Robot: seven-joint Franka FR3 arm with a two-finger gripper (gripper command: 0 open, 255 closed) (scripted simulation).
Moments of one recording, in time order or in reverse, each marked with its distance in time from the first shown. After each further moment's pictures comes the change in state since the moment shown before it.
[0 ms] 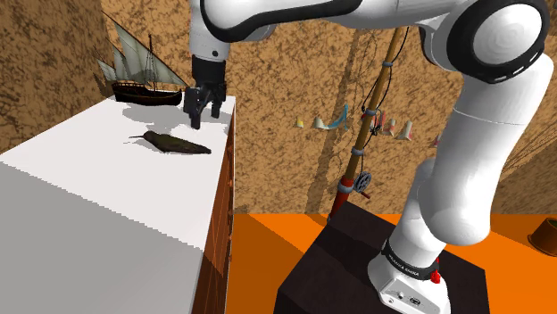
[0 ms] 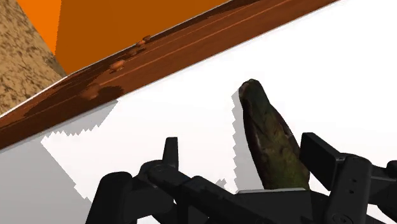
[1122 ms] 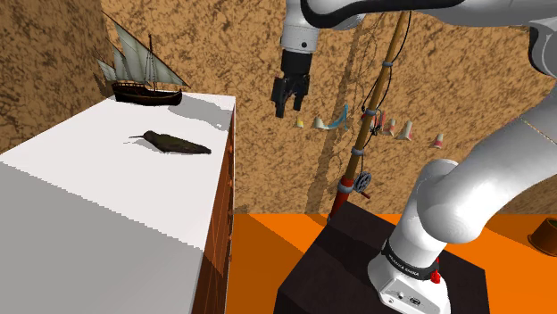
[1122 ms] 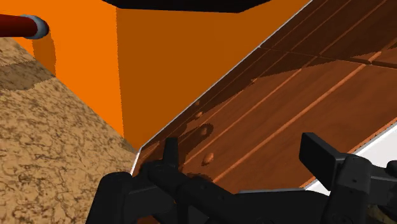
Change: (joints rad) arm -0.130 -0.495 -0.127 -0.419 -0.008 -0.170 0.058
